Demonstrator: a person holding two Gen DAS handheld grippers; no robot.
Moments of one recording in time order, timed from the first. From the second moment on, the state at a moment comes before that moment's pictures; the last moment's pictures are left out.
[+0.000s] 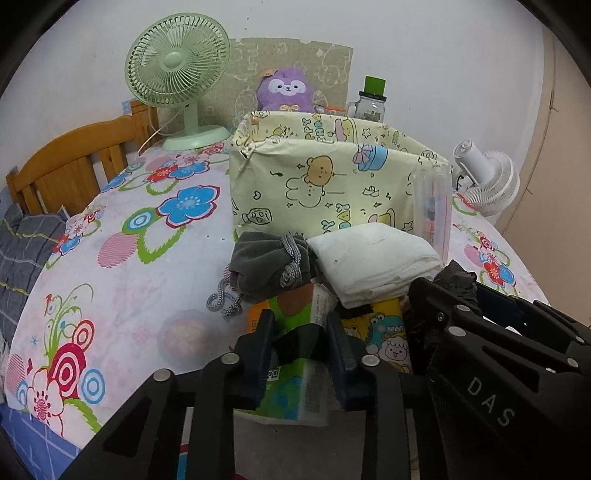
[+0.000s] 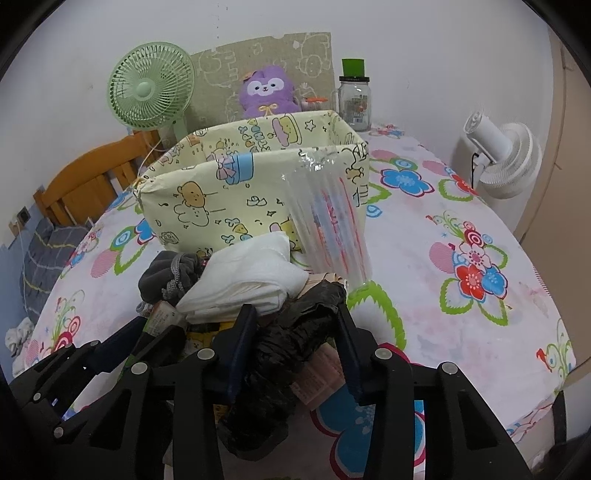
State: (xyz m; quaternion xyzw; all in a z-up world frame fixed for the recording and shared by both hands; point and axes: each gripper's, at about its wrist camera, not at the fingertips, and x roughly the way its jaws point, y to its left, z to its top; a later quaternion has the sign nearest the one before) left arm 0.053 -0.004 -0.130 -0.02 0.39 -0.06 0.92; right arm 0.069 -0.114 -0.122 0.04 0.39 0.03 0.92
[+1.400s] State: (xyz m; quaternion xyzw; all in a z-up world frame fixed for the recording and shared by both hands) left arm 0.041 -0.026 -0.039 0.01 0.30 -0.08 0.95; right arm 0.053 -0.123 -0.028 0.05 0.30 0.03 0.95
